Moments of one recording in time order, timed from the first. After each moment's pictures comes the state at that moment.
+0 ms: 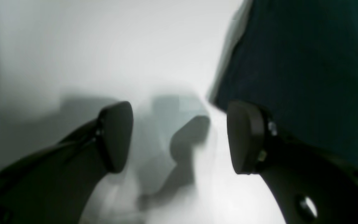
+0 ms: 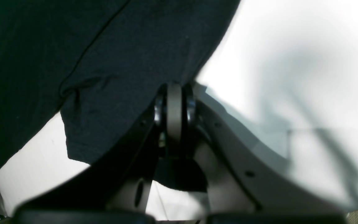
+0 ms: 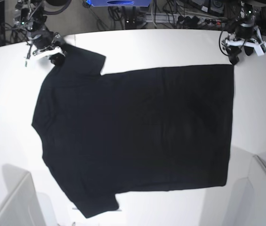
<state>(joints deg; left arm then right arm) 38.1 -18.4 -20.6 91.0 -47.3 1.0 11.2 -31.4 8.1 16.1 93.3 44.4 7.4 -34.0</state>
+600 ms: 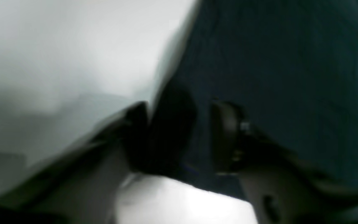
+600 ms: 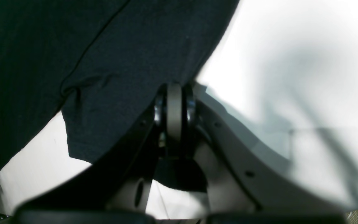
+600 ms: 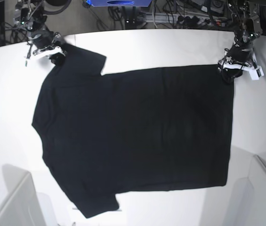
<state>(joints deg) 28.0 -16.8 -20.1 89.2 -47.6 -2.6 24.3 -31.6 8.1 16.1 93.3 44.8 7.4 -34.0</state>
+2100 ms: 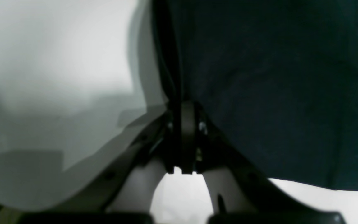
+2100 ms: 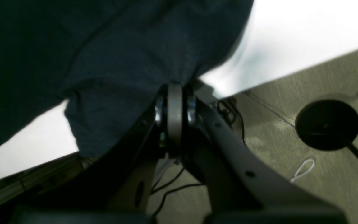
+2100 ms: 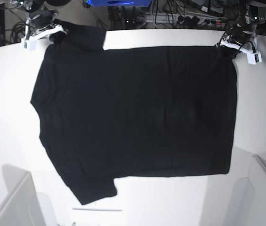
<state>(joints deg) 41.1 -21.2 -20.3 100.5 -47.0 -4.0 28.0 -44.3 5.7 19.3 109.5 41.3 4.5 -40.4</state>
